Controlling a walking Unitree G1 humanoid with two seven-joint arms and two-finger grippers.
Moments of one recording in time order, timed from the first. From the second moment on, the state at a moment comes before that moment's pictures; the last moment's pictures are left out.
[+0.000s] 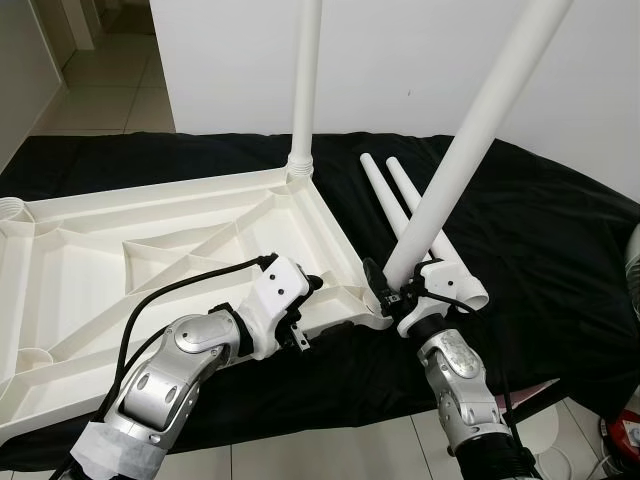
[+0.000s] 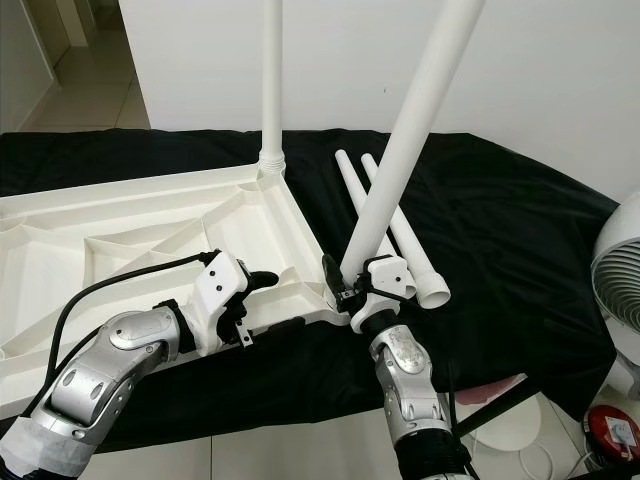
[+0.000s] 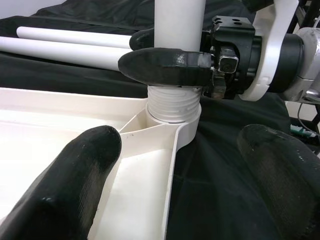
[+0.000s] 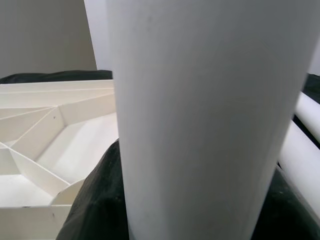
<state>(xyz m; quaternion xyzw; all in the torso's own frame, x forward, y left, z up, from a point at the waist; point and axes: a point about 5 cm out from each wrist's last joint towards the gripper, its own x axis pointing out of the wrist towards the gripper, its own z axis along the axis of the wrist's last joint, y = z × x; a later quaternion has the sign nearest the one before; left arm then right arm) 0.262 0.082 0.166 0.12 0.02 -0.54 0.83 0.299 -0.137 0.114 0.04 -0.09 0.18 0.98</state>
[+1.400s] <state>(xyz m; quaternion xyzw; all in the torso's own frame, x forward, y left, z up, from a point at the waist) 0.297 0.088 0.223 0.03 -0.08 -0.51 0.86 0.301 -0.161 0.176 -0.08 -0.03 0.38 0.92</state>
